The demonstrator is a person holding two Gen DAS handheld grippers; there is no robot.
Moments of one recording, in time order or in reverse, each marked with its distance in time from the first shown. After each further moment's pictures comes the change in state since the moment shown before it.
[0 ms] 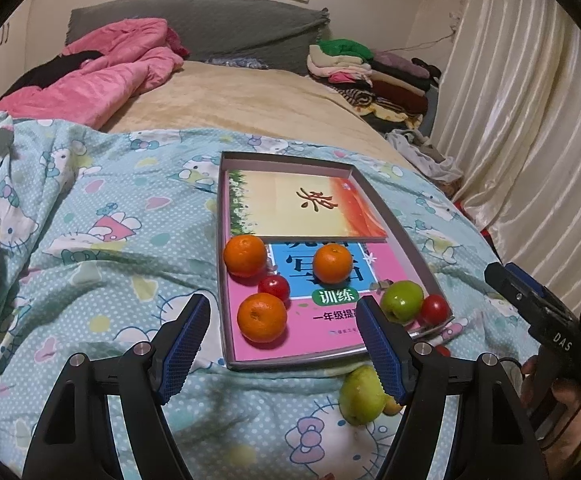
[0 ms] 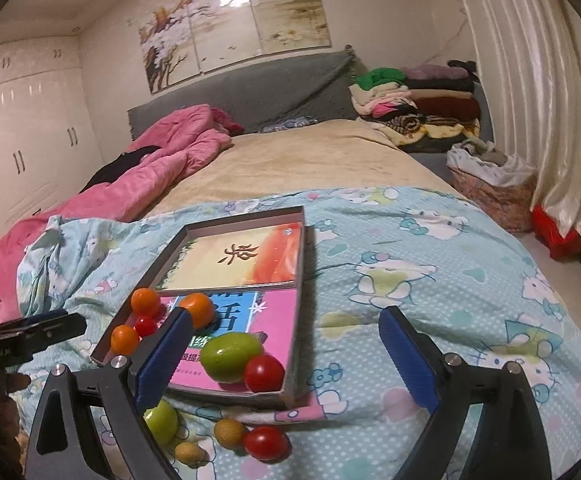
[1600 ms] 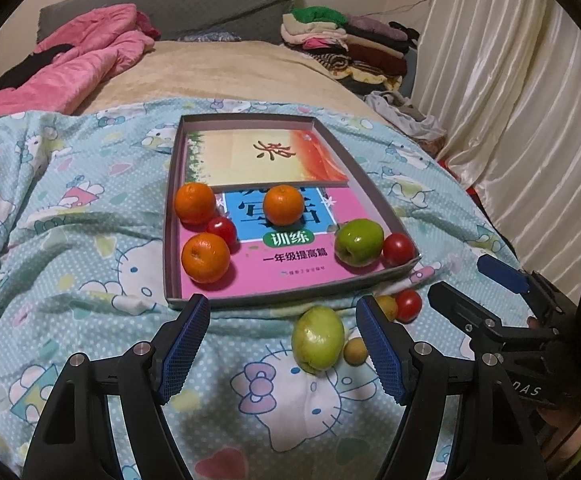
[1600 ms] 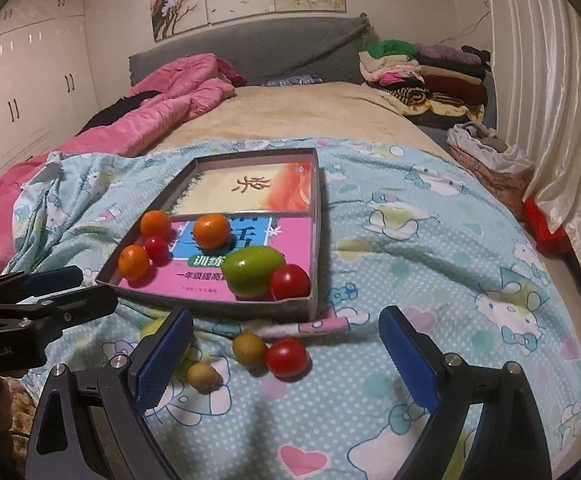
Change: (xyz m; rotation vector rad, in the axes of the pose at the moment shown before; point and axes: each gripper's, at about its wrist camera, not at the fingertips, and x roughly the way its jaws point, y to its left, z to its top) left arm 0.000 -0.039 -0.030 0.072 0.123 -0.033; right arm -0.013 0.034 -0.038 -0.097 0.176 -0.059
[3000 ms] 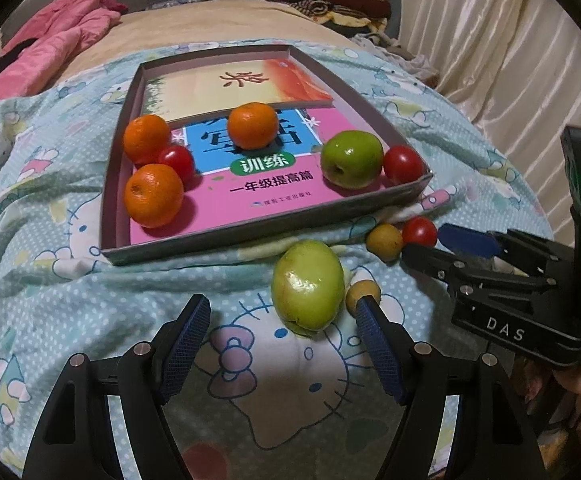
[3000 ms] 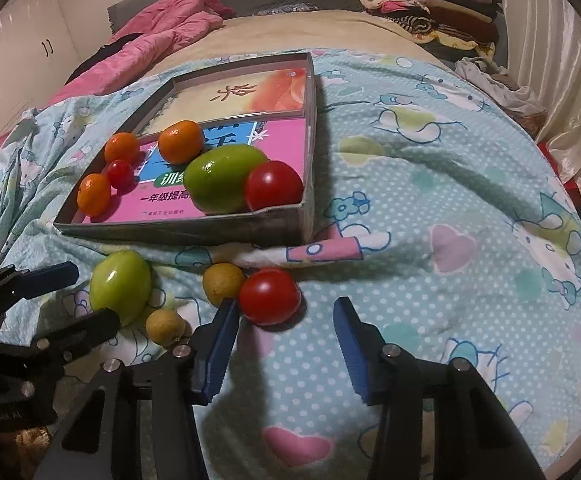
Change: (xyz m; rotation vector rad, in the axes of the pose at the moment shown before) left arm 0.051 -0.021 -0.024 0.116 0.180 0.007; right arm 0.056 -0.009 -0.024 0.031 0.269 0.017
